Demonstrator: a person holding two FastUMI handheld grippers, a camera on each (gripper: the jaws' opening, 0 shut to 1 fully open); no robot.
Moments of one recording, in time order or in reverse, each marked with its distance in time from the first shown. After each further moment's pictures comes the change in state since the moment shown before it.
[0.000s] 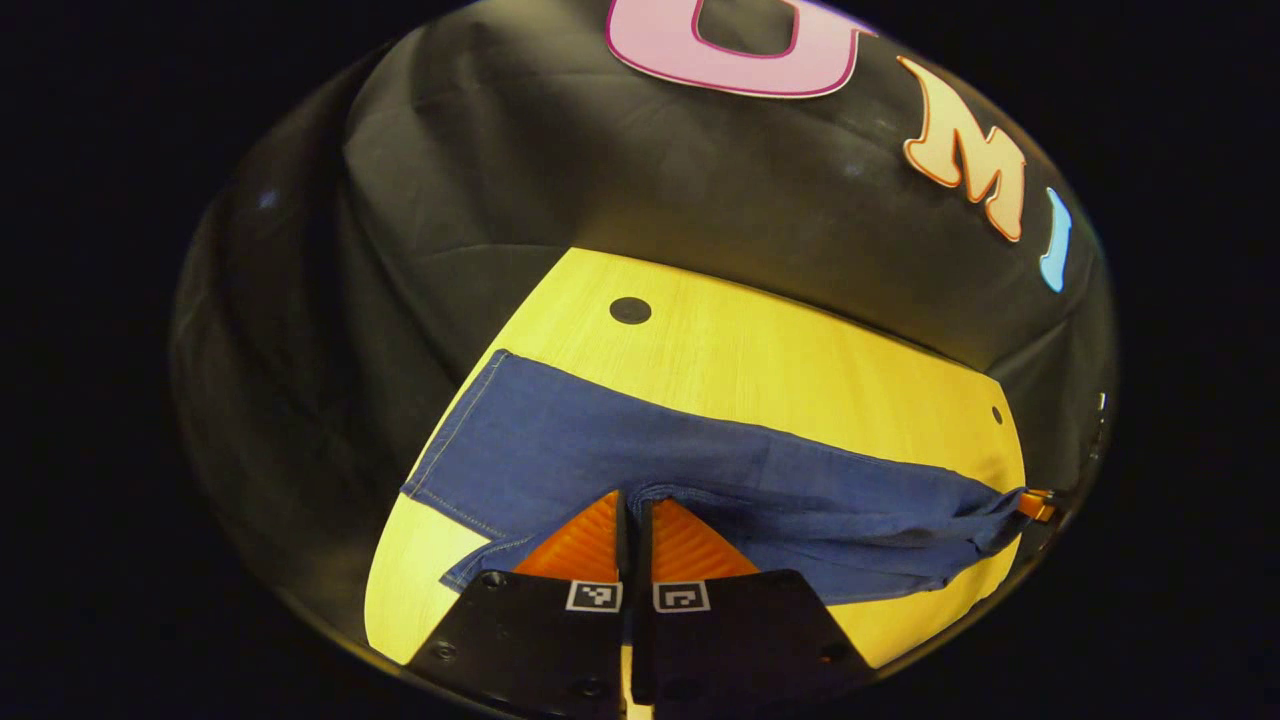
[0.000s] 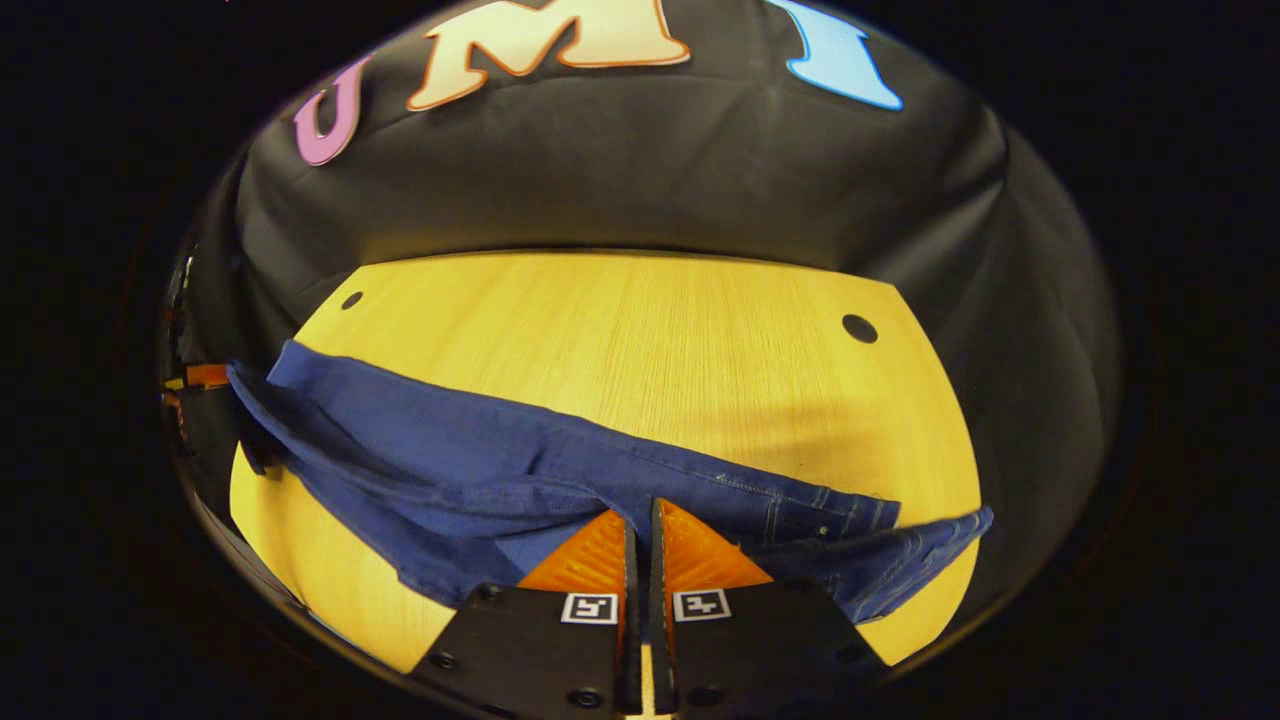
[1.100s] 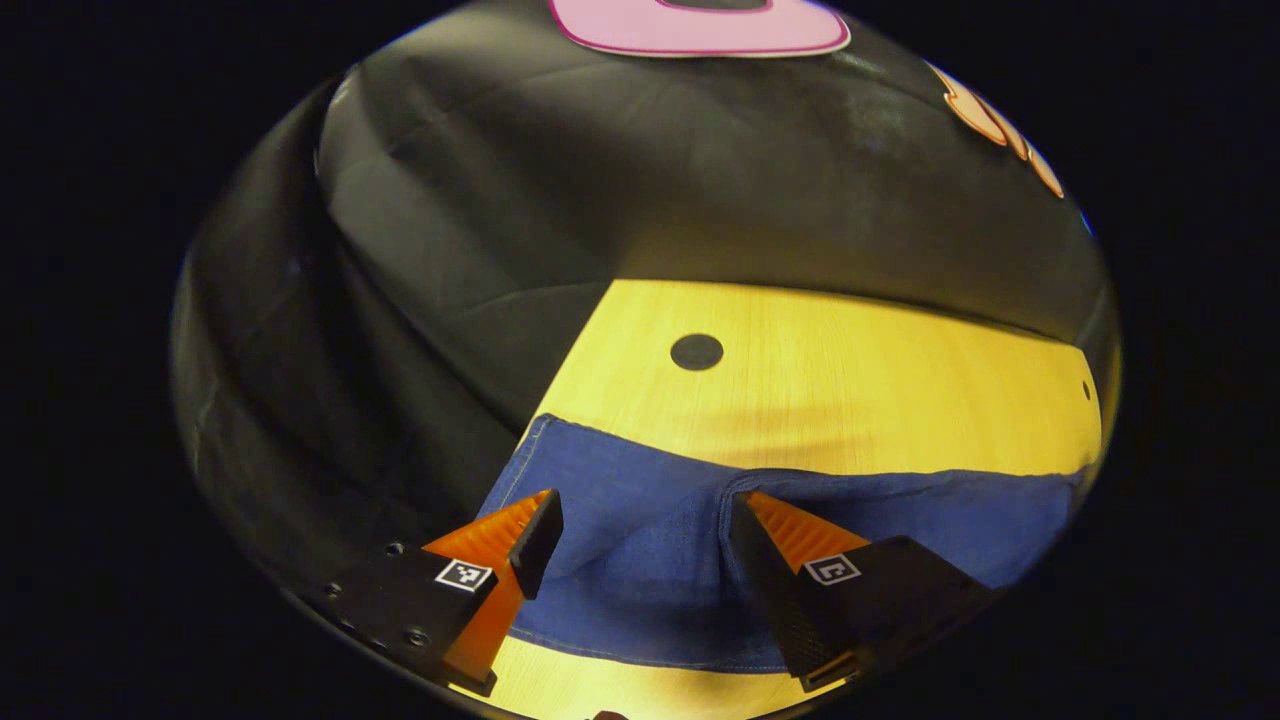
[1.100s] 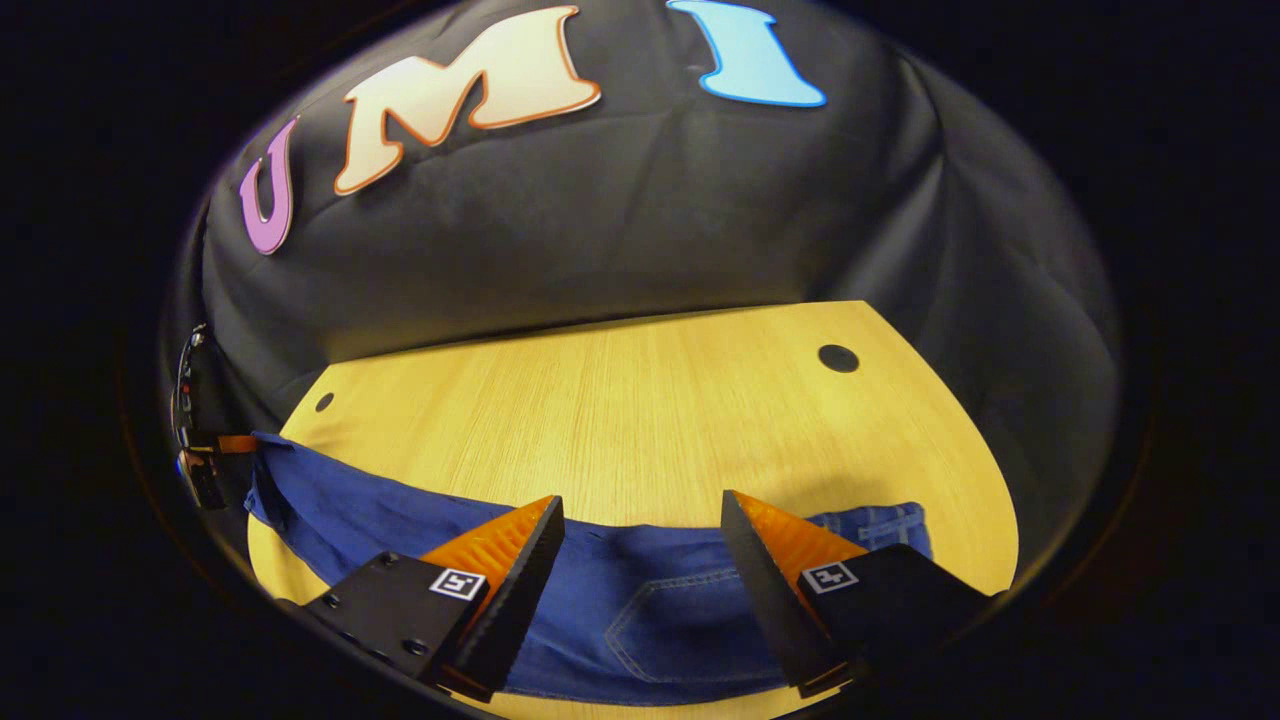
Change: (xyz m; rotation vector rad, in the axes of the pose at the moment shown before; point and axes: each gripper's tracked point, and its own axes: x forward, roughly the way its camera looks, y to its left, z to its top) left arm -0.018 0.035 0.040 0.140 -0.150 0.238; right arm 0.000 -0.034 0.047 0.206 -0.223 -0.034
